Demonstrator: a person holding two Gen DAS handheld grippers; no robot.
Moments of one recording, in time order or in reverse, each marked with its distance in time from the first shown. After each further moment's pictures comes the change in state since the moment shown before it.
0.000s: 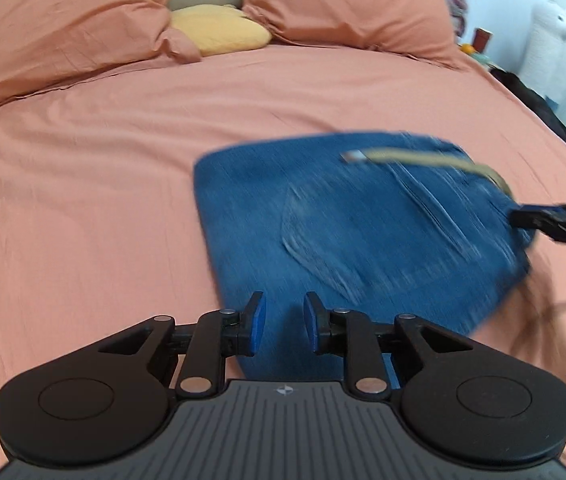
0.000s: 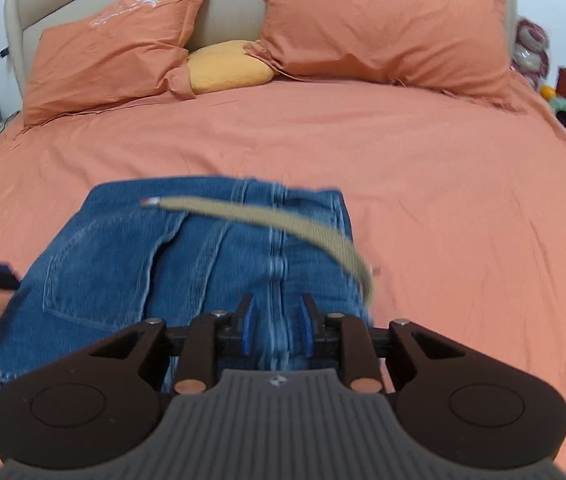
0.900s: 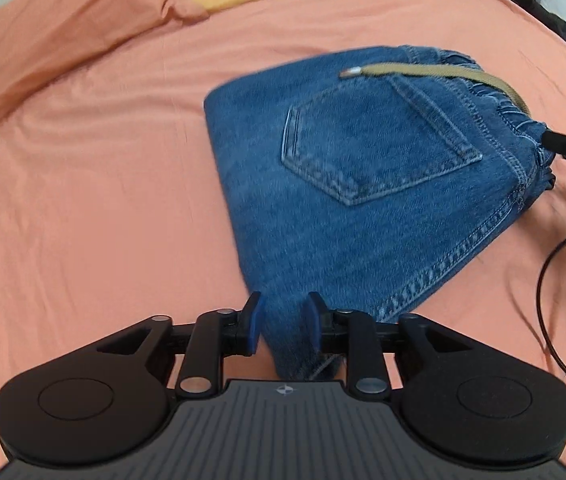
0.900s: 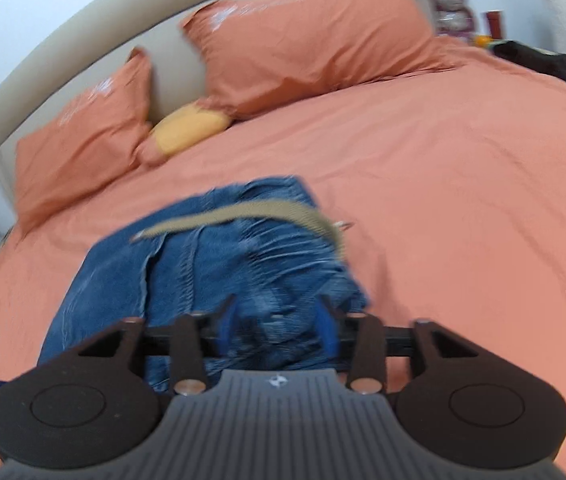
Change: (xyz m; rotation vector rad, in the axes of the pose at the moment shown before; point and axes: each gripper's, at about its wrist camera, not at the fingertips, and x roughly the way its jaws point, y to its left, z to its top) left arm -0.007 -0.028 -0.022 0.100 0.146 0.182; right arm -0.025 -0.034 -0.065 0.320 -0.189 0.022
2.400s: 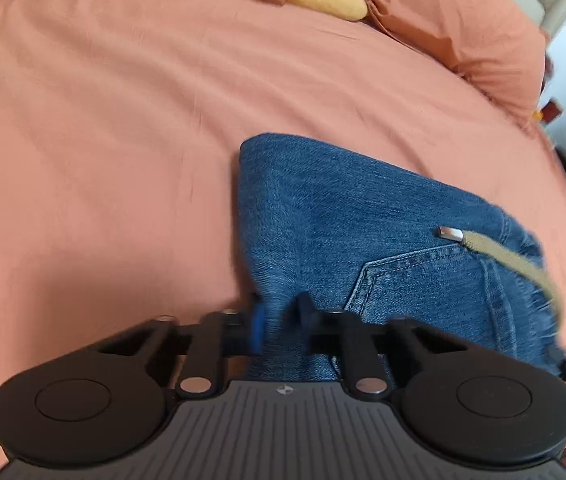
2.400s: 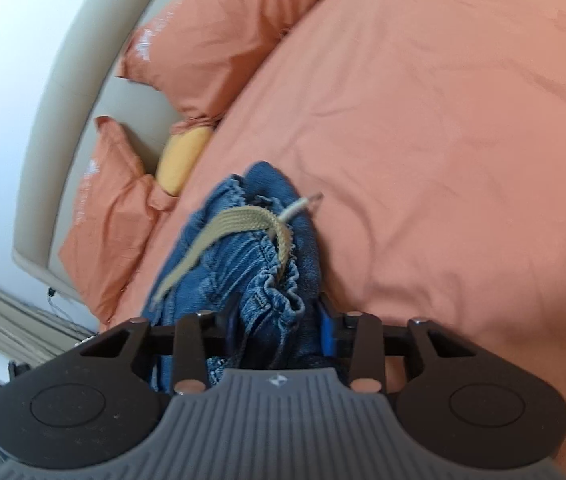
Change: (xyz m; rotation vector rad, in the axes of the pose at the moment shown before) left arm 0.106 0.038 0.100 -0.468 -0.028 -0.239; right arm 0.064 -0.082 0.005 0.487 0.119 0.294
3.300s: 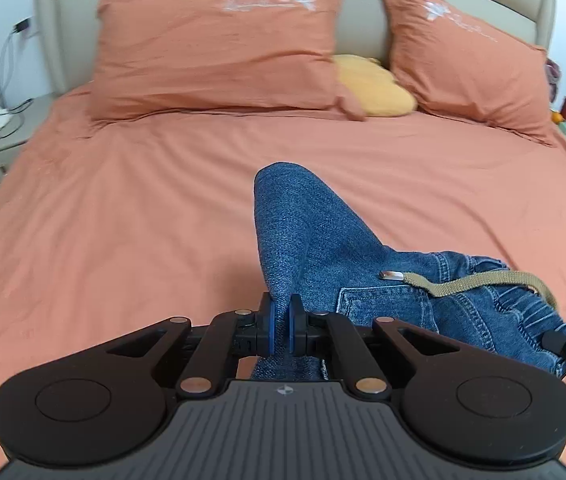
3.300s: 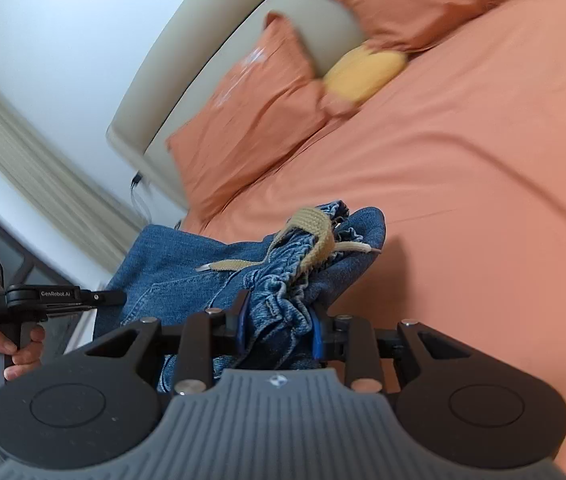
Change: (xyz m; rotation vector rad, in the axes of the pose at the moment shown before) left arm -0.198 0.029 0.008 0.111 -0.199 0.219; right arm 0.007 0.227 -0.149 -0.314 0.168 0.200
